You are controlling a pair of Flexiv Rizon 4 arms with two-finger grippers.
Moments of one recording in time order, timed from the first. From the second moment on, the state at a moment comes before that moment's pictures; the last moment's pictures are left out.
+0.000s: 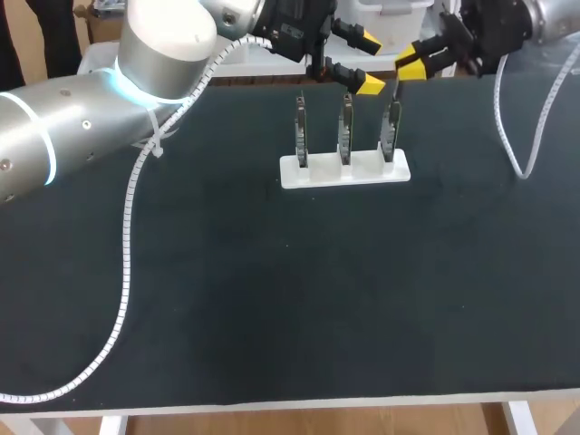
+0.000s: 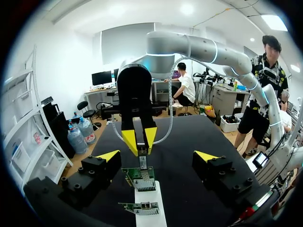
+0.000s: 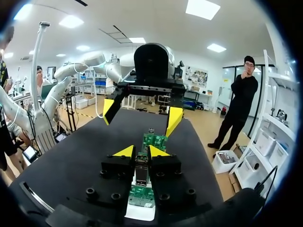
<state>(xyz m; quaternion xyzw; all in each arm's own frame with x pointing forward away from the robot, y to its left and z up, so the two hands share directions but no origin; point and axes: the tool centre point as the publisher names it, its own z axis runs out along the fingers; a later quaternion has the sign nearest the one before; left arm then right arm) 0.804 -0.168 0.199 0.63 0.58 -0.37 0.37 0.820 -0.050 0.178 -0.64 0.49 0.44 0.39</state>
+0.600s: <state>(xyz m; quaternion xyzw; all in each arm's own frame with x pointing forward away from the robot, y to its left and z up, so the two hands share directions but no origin) 0.804 -0.168 0.199 0.63 0.58 -0.37 0.37 0.819 -0.051 0.174 -0.64 0.49 0.44 0.39</state>
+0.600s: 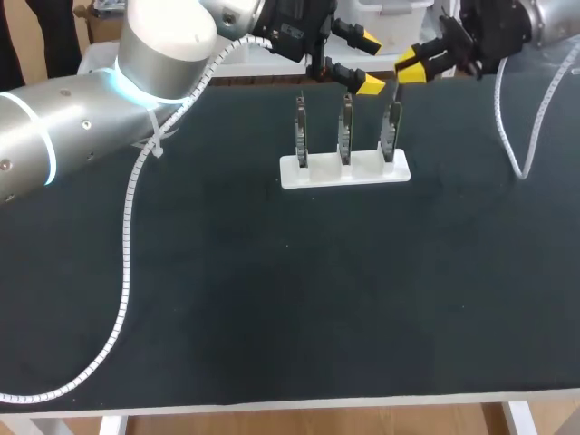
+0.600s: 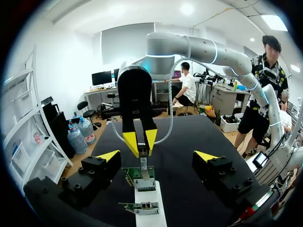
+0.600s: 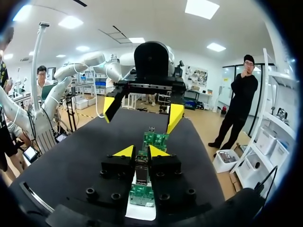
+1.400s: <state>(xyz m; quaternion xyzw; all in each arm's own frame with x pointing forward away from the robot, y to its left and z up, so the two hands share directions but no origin) 0.804 -0.168 0.199 0.63 0.58 -0.37 0.37 0.816 -0.048 0.161 -0.63 0.49 0.45 0.39</state>
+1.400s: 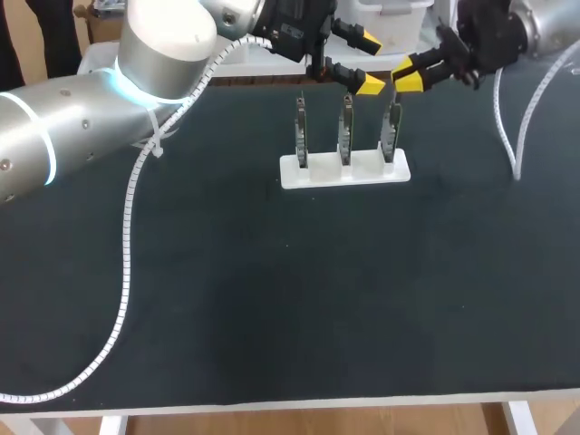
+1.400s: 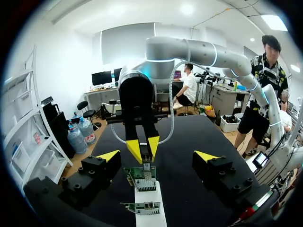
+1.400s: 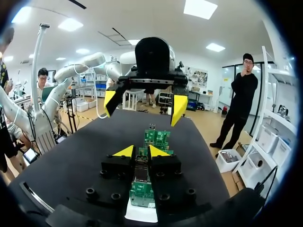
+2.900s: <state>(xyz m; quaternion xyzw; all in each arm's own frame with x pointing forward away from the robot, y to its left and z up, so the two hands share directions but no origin) 0.804 -0.168 0.199 0.63 0.58 -0.37 0.37 0.823 -0.050 0.166 -0.63 0.49 0.45 0.41</state>
